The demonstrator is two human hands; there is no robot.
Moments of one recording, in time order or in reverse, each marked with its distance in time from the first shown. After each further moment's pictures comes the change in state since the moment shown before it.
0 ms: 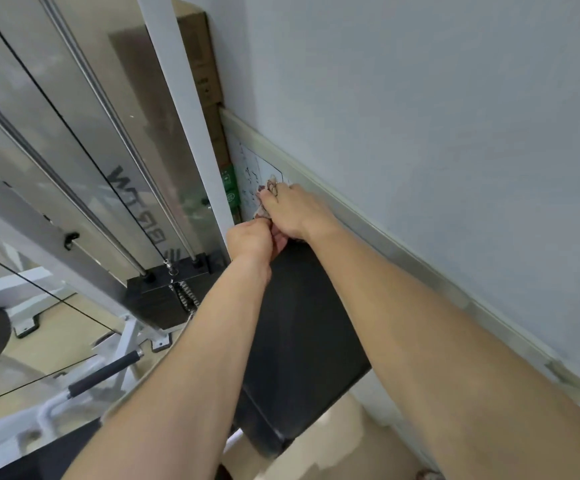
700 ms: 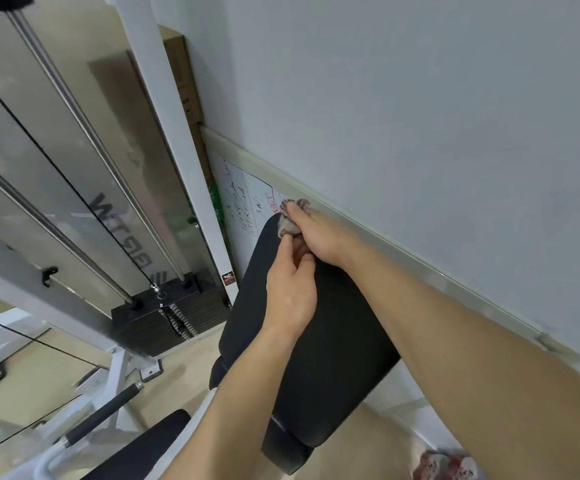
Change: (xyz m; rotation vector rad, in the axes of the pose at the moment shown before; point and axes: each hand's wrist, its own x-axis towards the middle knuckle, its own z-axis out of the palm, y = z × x) left_hand -0.026 -0.024 -0.035 0.417 -0.506 0.414; right_hand -0.043 0.002 -0.016 0.367 -0.076 0.148
